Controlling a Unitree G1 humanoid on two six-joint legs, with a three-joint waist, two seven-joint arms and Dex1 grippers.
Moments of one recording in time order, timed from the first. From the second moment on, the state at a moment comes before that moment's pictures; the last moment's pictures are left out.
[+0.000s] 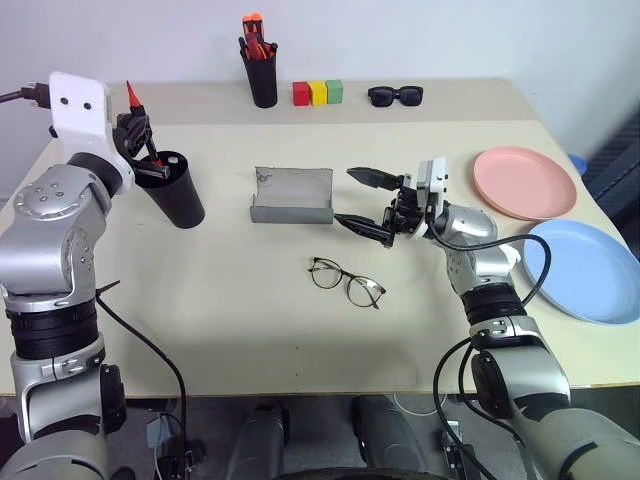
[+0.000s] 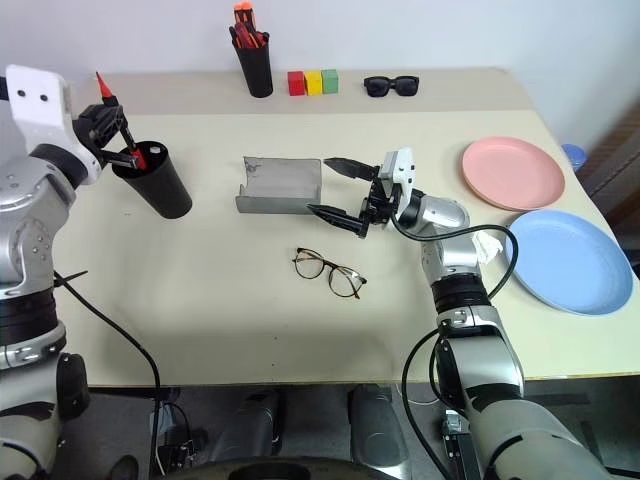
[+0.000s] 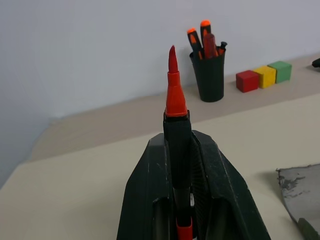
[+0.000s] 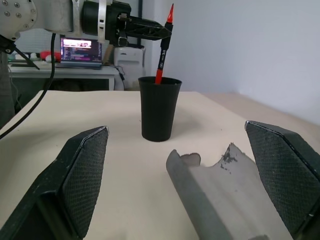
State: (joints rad) left arm -0.63 0.64 0.29 -0.17 -0.27 0.76 -0.24; right arm -0.76 -0.30 -0.03 0.59 0.41 -0.16 1.27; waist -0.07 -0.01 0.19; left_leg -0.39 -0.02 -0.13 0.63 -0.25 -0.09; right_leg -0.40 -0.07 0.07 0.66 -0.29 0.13
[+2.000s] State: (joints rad) left arm -0.51 0.59 0.29 -0.16 -0.25 0.71 -0.22; right arm -0.73 -0.30 -0.03 0.56 0.40 -0.16 1.26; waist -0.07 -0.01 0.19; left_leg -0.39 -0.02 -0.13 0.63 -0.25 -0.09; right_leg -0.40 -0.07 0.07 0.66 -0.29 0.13
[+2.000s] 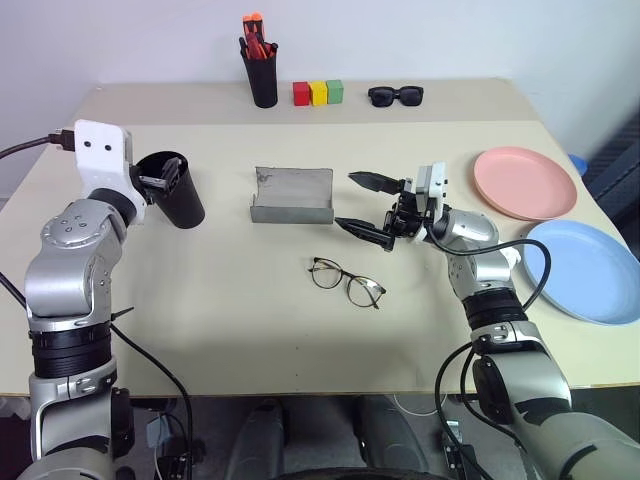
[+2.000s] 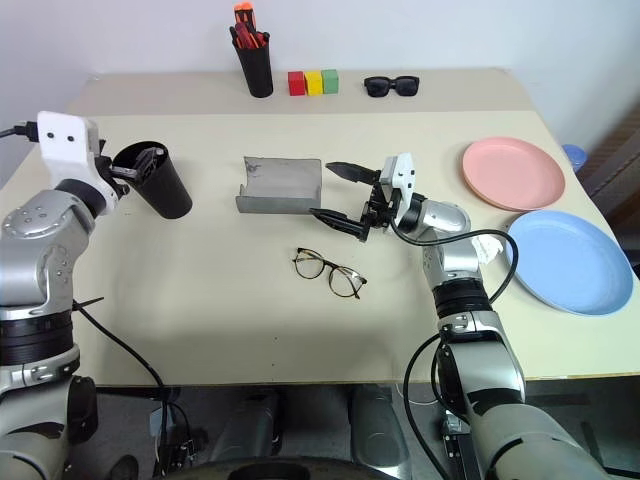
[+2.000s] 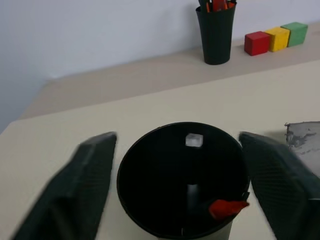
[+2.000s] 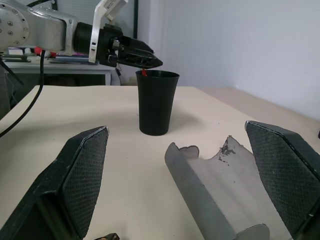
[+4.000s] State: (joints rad) left arm -1.37 0.41 -0.45 1.28 0.34 -0.04 -1.17; right arm -0.30 -0.49 -0.02 -0.07 0.30 0.24 0.78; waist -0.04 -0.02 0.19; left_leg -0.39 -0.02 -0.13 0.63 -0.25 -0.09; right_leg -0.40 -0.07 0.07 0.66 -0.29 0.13
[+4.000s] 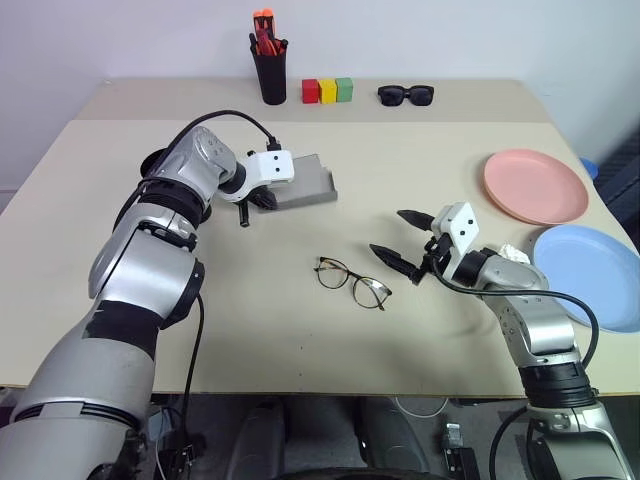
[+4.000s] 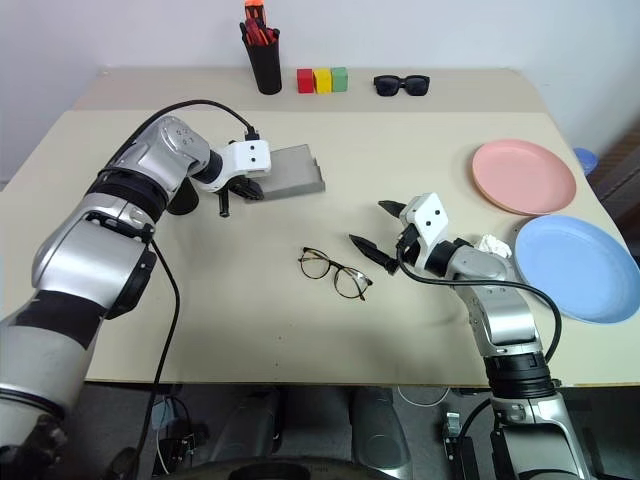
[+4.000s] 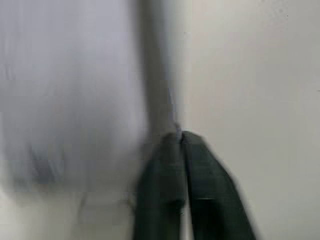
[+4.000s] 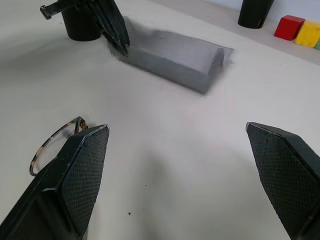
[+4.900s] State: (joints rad) left arm -0.87 0.75 -0.36 0.05 0.04 0.59 -1.59; right arm -0.21 -0.53 -0.08 -0.08 0.30 0.20 0.76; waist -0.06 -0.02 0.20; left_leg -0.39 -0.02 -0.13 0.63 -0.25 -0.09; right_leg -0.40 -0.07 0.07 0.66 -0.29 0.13
